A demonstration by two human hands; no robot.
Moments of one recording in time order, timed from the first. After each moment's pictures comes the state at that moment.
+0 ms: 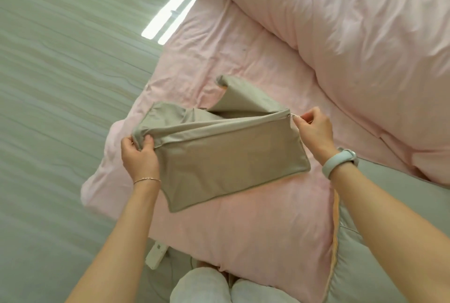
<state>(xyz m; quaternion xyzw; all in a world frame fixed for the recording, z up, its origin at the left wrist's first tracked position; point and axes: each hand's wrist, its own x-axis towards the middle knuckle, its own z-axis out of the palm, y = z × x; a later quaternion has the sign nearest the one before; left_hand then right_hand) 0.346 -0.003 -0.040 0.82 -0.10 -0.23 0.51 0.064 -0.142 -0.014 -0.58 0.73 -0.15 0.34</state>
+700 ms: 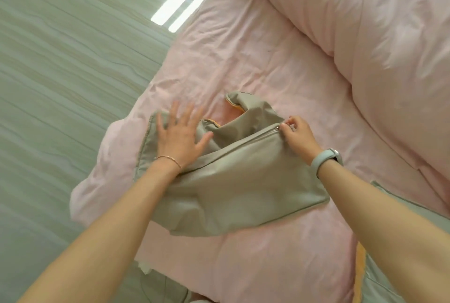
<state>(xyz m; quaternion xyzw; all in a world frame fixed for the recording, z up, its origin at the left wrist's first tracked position) 0.359 -0.084 -0.094 0.80 -0.57 -0.20 0.01 0.118 -0.202 -0.117 -0.61 0.65 -0.07 0.45</state>
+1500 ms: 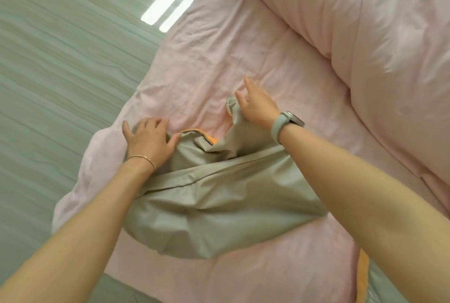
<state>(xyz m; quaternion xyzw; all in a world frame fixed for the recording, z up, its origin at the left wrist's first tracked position) 0.395 -0.100 -0.129 0.83 -0.53 -0.16 -0.07 0.210 -0.262 -0.123 -0.76 0.54 0.04 0.35</state>
